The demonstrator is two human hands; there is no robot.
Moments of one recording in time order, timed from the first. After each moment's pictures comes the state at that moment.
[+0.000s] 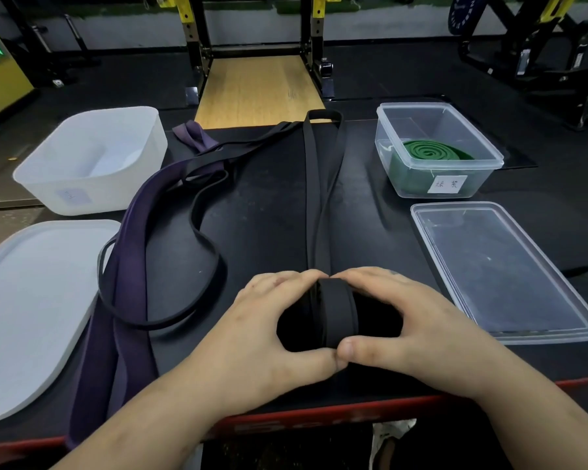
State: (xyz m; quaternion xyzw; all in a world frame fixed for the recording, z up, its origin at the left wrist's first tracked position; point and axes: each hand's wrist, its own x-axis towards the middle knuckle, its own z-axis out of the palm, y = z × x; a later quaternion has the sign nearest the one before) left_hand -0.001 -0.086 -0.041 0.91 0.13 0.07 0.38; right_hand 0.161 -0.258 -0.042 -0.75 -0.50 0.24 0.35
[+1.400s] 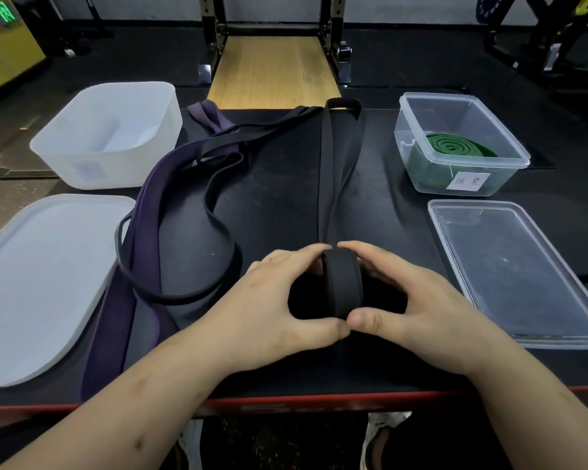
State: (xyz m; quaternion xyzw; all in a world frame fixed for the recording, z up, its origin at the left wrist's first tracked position) left_hand 0.008 -0.068 -0.041 0.91 0.16 0.04 0.39; right_hand 0.169 -0.246 -0.045 -0.74 -0.50 0.25 0.37
